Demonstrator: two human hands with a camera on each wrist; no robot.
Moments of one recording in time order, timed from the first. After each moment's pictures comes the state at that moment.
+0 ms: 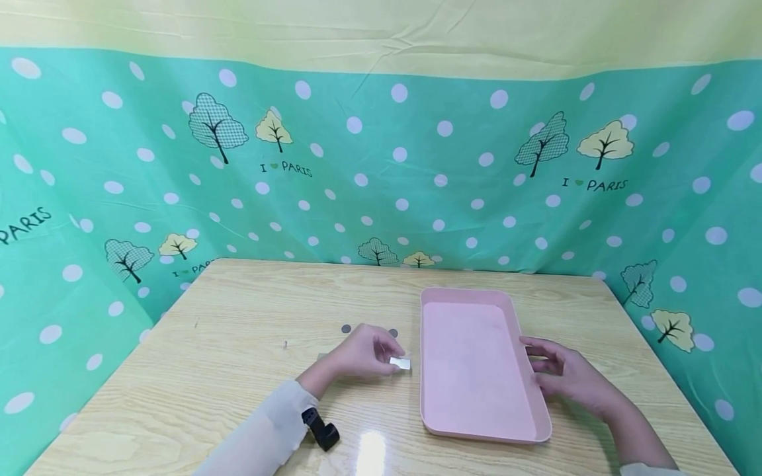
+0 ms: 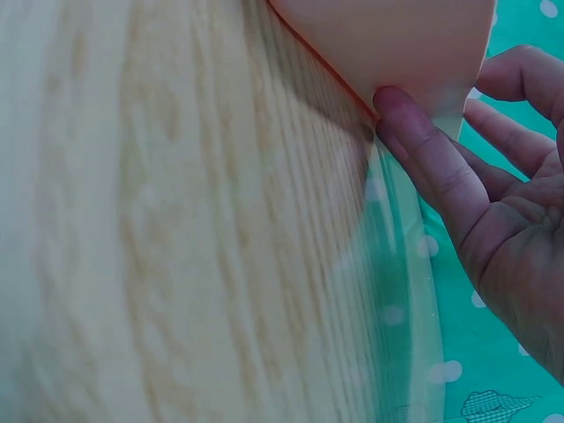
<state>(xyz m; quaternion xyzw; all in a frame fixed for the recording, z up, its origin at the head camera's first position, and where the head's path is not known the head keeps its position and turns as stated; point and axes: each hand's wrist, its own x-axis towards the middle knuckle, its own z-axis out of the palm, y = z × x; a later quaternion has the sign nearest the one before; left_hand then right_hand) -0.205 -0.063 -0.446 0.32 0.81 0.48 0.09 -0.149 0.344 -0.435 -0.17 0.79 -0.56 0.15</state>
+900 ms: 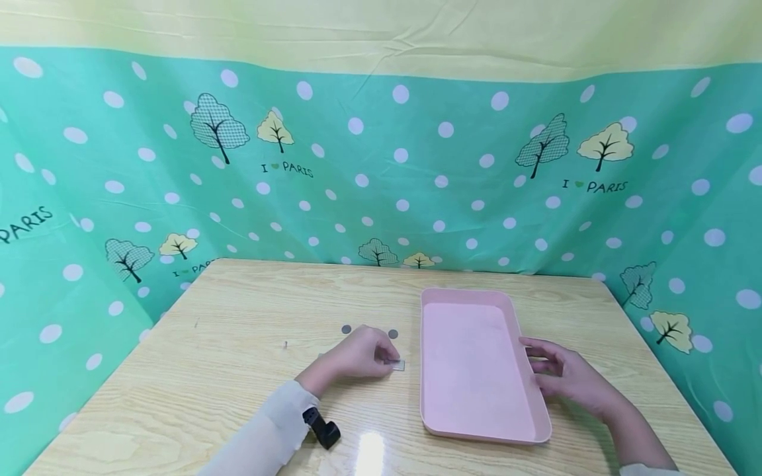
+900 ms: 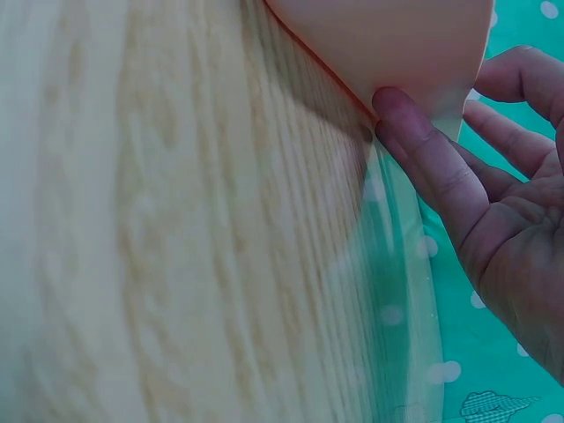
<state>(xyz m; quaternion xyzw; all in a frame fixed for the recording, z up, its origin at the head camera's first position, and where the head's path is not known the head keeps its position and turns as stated) -0.210 -0.066 -0.445 0.37 0.88 0.30 0.03 -0.146 0.341 -0.431 -0.16 0.80 -0.56 0.15</state>
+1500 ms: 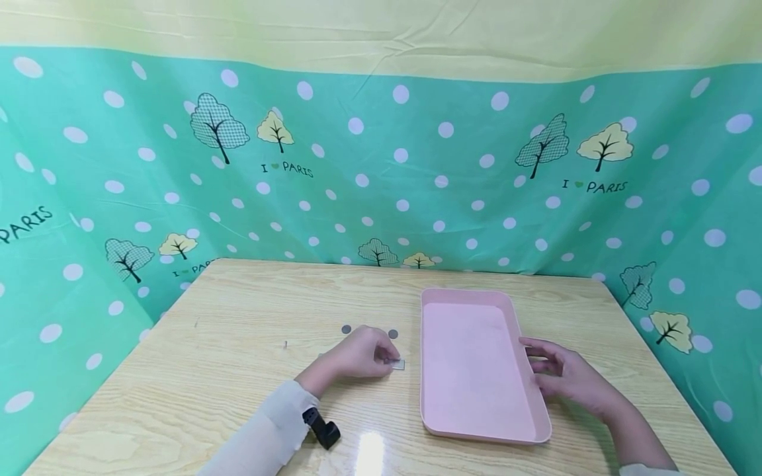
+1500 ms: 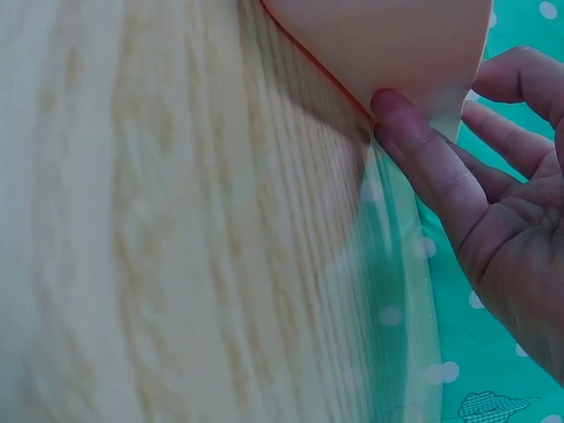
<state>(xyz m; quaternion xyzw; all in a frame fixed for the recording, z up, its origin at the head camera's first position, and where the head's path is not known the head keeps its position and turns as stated) -0.209 -0.067 -0.444 0.36 0.89 0.29 0.05 -0.147 0.342 -0.431 -0.15 0.81 -0.55 0.15</state>
